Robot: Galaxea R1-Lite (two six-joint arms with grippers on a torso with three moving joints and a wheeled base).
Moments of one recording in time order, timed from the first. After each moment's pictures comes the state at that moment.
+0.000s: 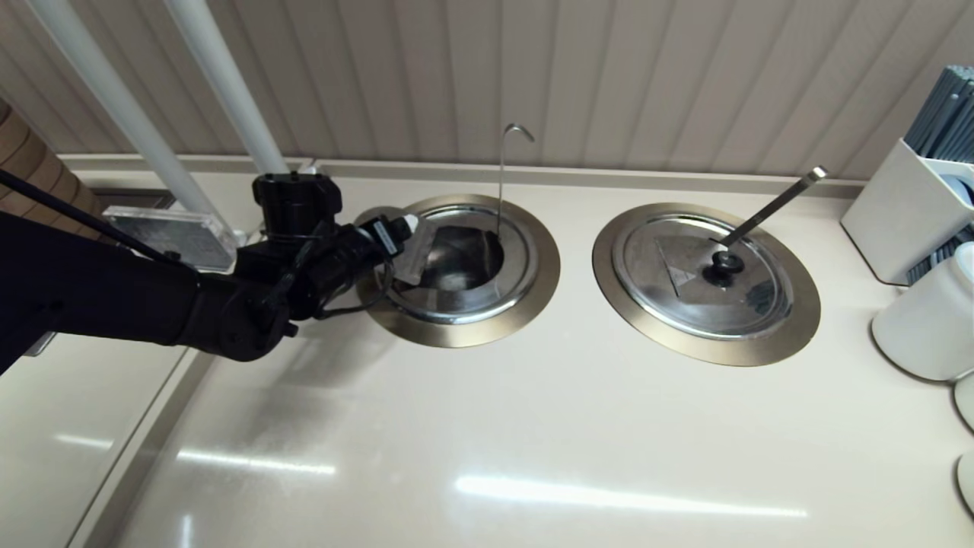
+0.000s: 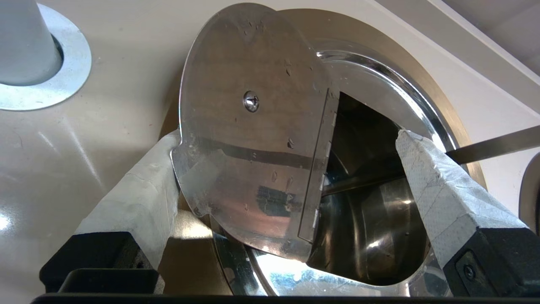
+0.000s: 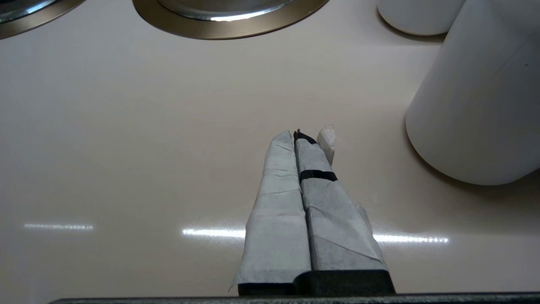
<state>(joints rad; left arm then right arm) -0.36 1.96 -1.23 -0.62 0.19 -0.51 0.00 0.00 0.00 -0.02 -0.02 0.04</state>
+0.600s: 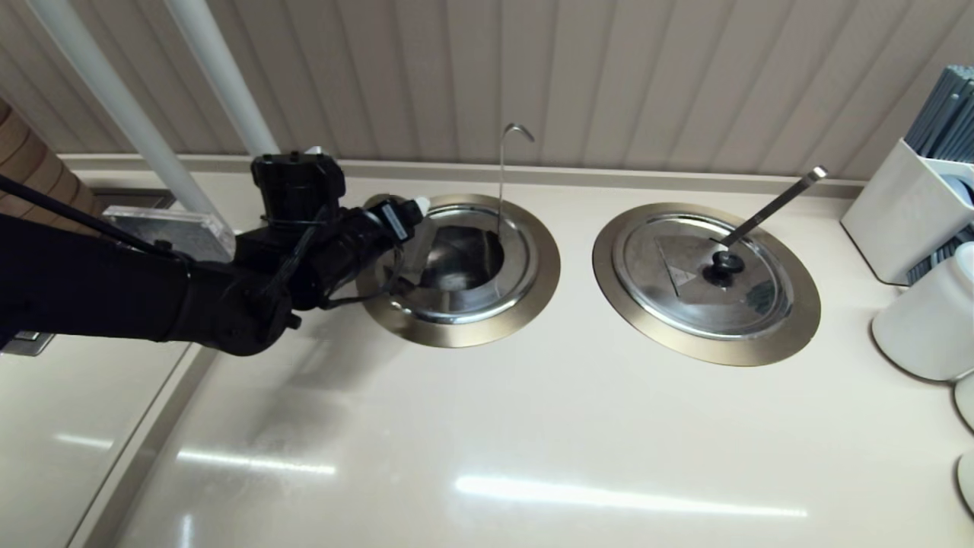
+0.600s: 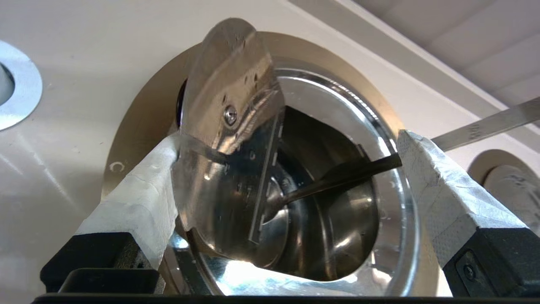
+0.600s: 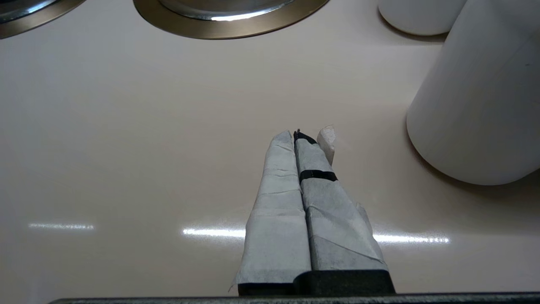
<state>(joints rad) -0.41 1.92 -1.25 -0.62 0.19 -0.50 0.00 0.00 0.00 -0.02 -0.02 0.04</state>
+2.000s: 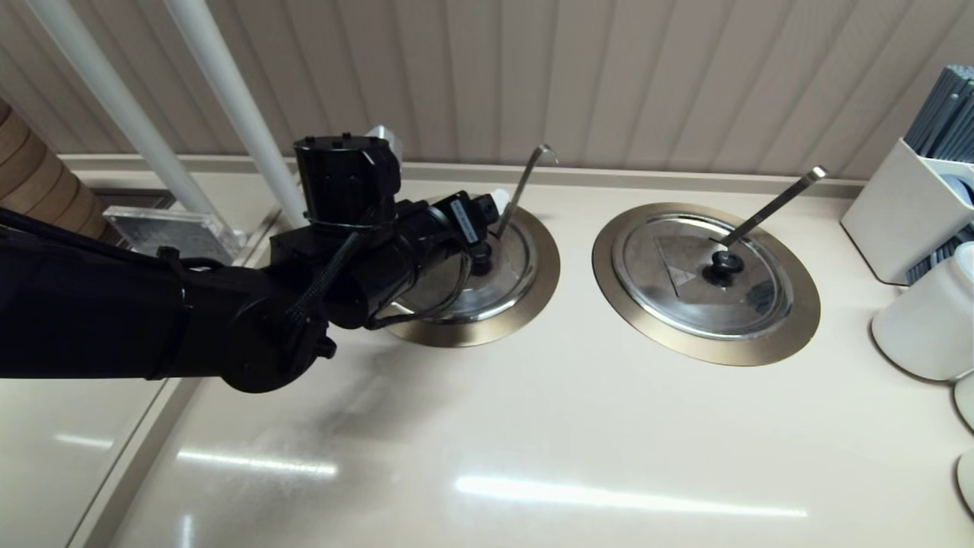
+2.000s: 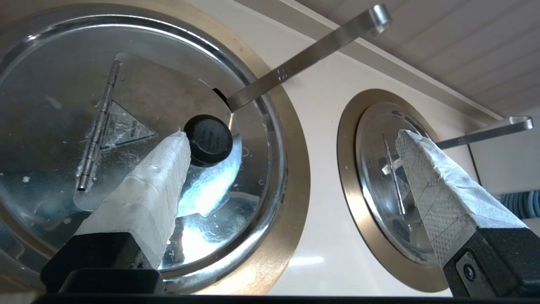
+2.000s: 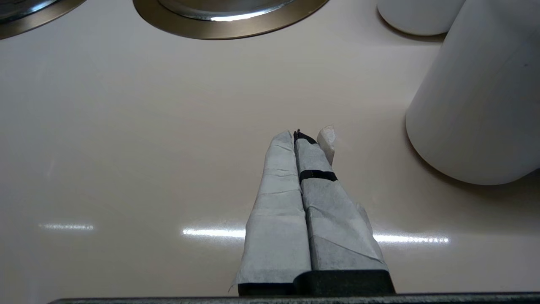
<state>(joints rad) -0.63 1.86 -1.24 -0.62 0.21 -0.50 0.00 0.00 0.00 -0.02 -0.02 0.04</state>
